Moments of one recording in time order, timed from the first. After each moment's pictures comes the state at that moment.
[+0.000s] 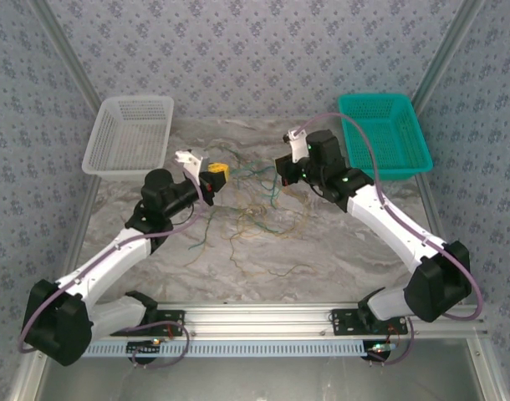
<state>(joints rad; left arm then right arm) -0.48 1.11 0.70 0.37 0.38 -0.20 0.52 1.39 1.20 -0.30 -0.20 0.13</state>
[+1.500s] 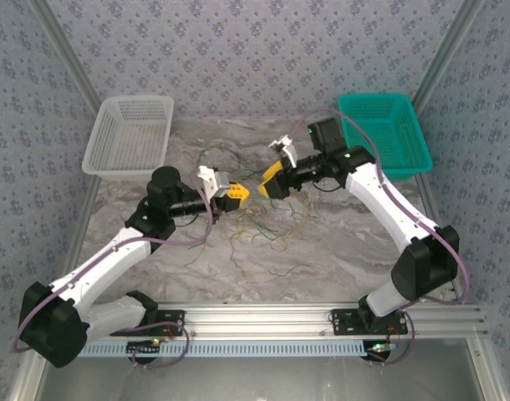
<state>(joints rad) -0.56 1.09 0.78 0.20 0.78 0.15 0.46 1.55 1.44 -0.73 -0.96 -0.25</state>
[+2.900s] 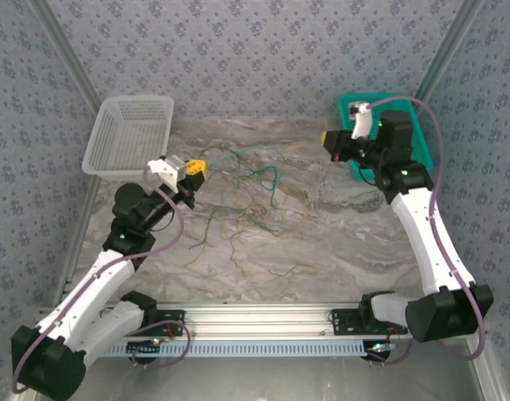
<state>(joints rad) -0.40 0.86 0.65 0.34 0.32 -0.03 0.12 1.22 1.31 -0.43 -0.50 0.27</state>
